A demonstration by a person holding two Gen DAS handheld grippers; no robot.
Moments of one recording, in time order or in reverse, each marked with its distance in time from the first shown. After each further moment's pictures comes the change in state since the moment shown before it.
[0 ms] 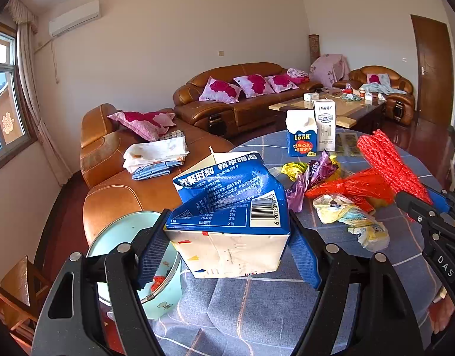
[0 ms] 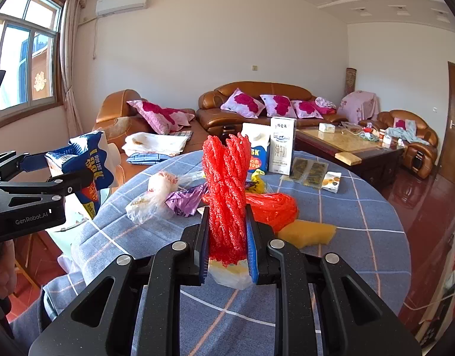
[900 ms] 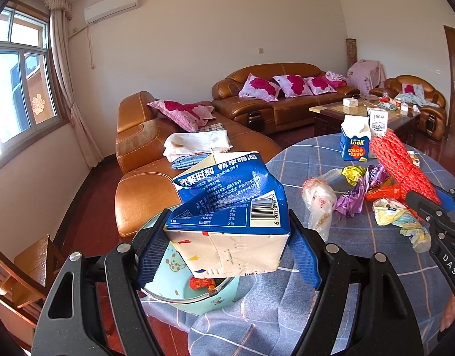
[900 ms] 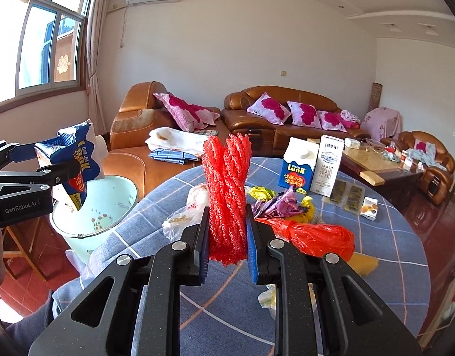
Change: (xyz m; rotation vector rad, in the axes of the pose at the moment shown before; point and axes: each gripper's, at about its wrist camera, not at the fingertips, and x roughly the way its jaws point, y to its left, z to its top) left arm 0.001 0.071 -0.008 -0.095 0.023 0.152; right arm 0.032 0.058 0.023 -0.111 0.002 0.083
